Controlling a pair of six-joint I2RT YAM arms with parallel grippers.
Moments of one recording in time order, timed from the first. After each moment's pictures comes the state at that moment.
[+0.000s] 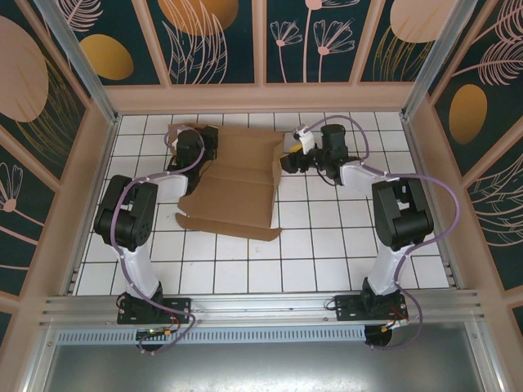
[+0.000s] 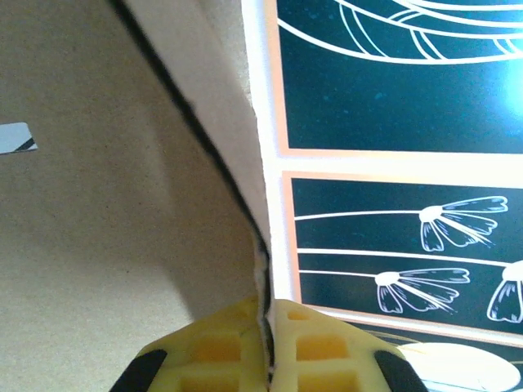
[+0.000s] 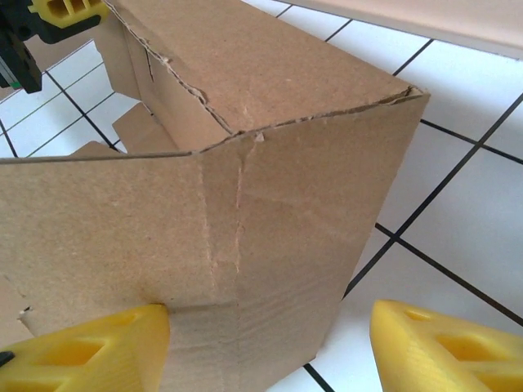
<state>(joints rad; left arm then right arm) -0.29 1.90 1.07 0.60 0.03 -1.54 0.31 1.86 1.18 0.09 -0.63 -0.10</state>
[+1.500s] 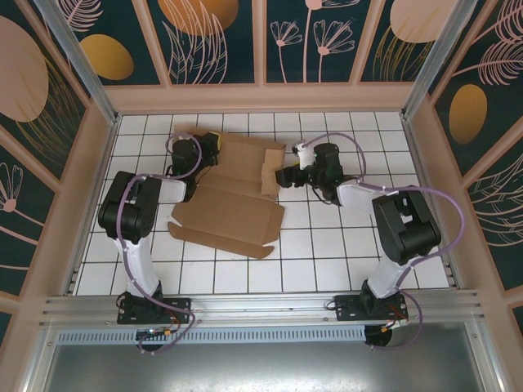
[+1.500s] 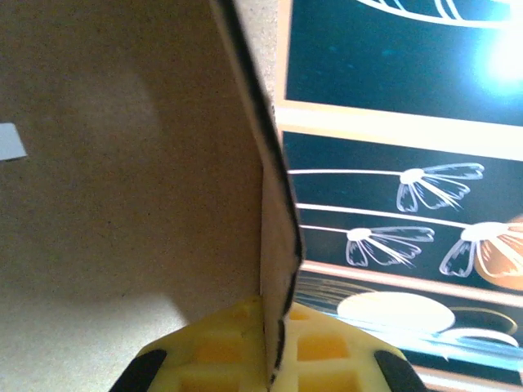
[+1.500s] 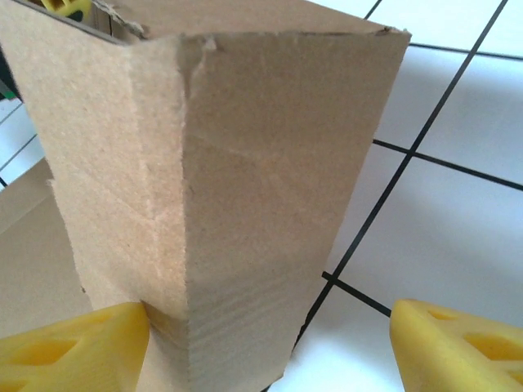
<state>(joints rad) -0.25 1.96 0.94 0.92 0.22 -1.65 0.41 1.70 0.88 0.28 -0.40 0.09</state>
